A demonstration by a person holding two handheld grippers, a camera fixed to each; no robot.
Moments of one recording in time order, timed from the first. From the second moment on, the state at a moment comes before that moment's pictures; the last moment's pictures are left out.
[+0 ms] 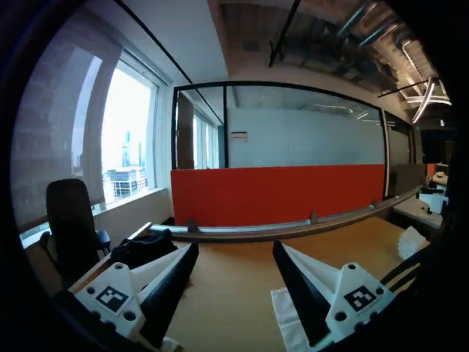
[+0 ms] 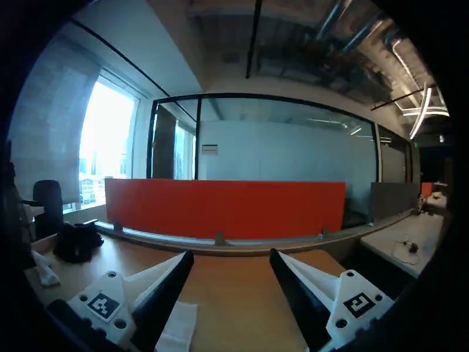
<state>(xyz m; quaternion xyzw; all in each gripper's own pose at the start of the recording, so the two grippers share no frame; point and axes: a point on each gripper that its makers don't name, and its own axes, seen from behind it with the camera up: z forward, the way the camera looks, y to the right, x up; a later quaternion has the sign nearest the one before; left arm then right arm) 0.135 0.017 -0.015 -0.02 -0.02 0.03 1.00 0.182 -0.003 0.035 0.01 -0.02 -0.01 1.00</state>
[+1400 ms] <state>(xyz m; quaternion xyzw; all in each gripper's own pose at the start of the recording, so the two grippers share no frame) 0.111 0.080 -0.021 -0.22 -0.12 0.10 0.96 0.159 -0.071 0.006 0.22 -0.13 -0.11 0.96</state>
